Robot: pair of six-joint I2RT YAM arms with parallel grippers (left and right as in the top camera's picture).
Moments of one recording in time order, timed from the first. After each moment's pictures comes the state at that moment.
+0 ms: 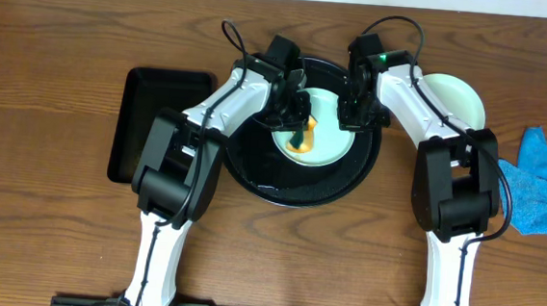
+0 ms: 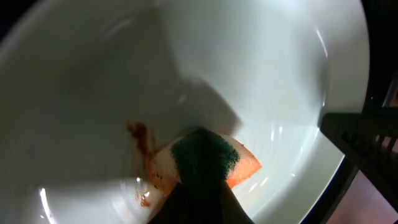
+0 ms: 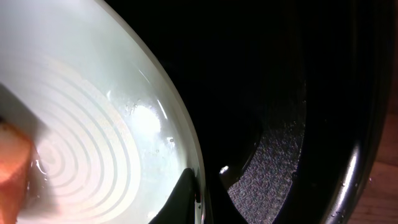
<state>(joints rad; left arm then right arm) -0.40 2.26 1.70 -0.75 0.46 -0.46 0.30 2.28 1.79 -1.04 -0.07 0.23</state>
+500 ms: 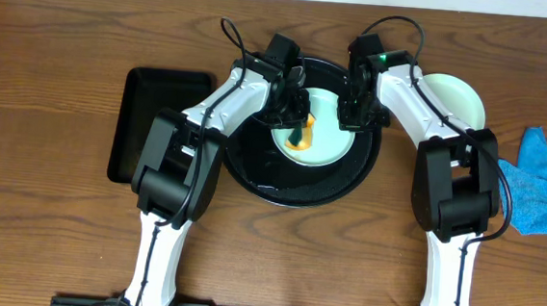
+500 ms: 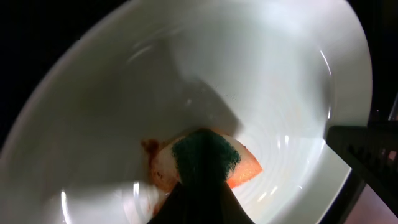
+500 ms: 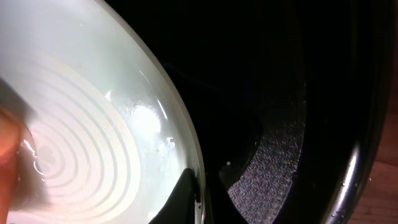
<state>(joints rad) -0.40 2.26 1.70 -0.72 0.42 -0.45 0.30 2.28 1.79 -1.04 -0.07 0.23</state>
